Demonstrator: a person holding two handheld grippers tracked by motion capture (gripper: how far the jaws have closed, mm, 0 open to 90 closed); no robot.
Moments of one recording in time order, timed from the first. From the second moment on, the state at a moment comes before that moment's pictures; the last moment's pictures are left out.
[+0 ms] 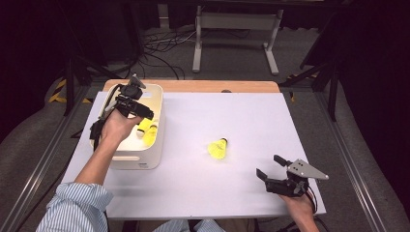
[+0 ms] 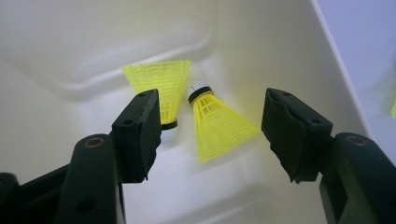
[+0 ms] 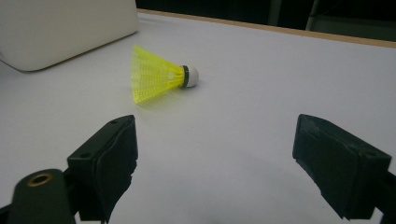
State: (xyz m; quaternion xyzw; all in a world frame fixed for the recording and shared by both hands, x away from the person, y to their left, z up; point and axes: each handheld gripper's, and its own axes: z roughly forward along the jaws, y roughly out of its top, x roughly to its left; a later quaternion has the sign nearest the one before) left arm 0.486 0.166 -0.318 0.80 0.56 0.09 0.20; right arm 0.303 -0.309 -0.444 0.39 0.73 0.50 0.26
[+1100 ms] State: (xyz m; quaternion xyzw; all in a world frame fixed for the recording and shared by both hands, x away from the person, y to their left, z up) left arm 0.472 0.147 -0.296 0.81 0.53 0.09 0.24; right arm 0.302 -0.310 -0.444 0.39 0.73 0.50 0.26
